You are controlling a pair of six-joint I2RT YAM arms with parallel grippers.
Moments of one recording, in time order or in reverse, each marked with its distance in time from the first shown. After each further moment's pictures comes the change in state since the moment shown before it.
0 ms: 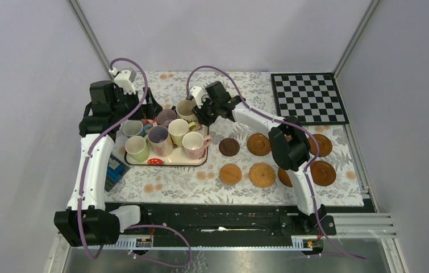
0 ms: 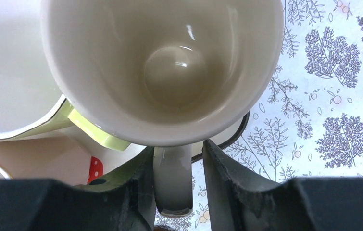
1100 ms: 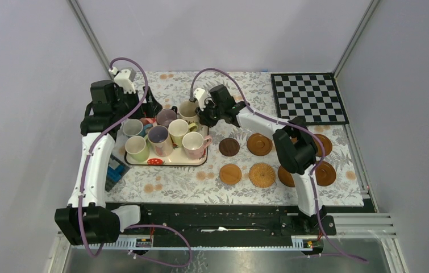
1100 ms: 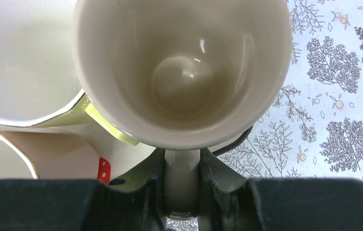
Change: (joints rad) left arm 0.005 0.013 -0.016 0.039 -0.004 -0.003; right arm 0.000 -0.071 -0.140 0.152 -0.029 0.019
